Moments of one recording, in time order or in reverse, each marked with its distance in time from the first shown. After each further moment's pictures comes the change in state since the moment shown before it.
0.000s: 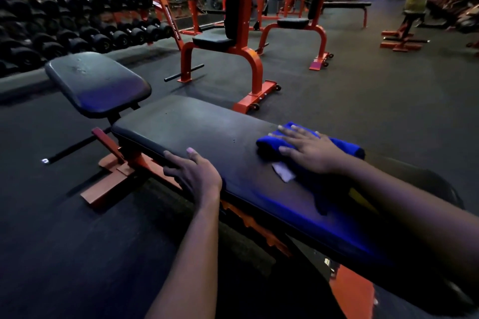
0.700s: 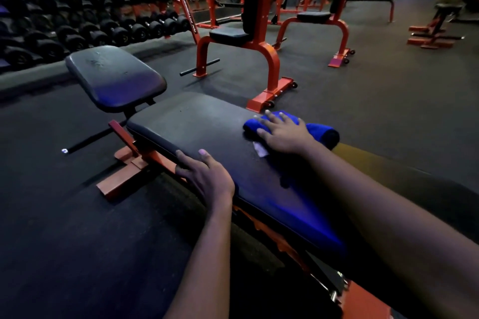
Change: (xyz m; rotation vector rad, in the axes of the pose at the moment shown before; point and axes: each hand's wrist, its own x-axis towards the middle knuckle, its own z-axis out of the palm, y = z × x) left_hand 0.002 -0.001 0.003 -0.056 0.021 0.012; right_hand 0.101 -0.057 0.006 -0.037 -0.013 0.032
